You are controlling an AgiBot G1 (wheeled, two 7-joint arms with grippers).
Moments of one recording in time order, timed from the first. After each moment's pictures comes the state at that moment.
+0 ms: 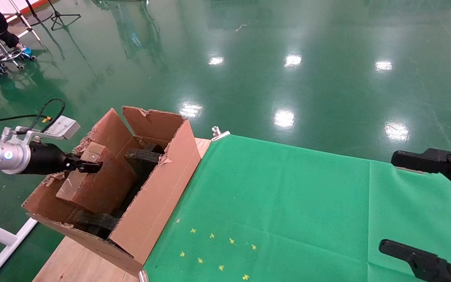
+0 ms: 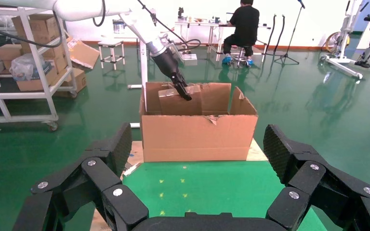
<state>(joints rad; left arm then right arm) -1.61 0.63 0.57 -0.29 1.88 1.05 -0.50 1.08 -0.59 -0.33 1.25 -0.69 -1.47 0.15</state>
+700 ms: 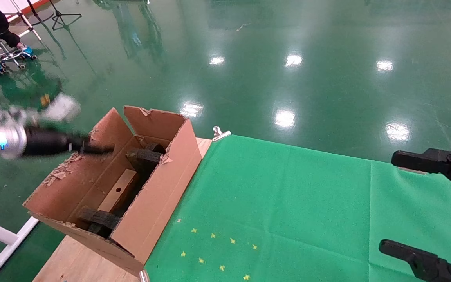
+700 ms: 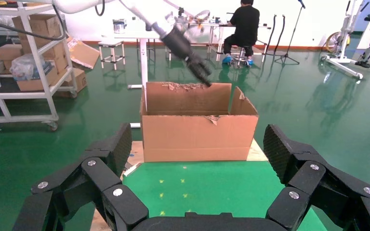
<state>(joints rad) -1.66 0.60 0.51 -0.41 1.77 1.16 -0.45 1.08 -0.59 -0.33 1.25 -0.69 -1.47 0.15</state>
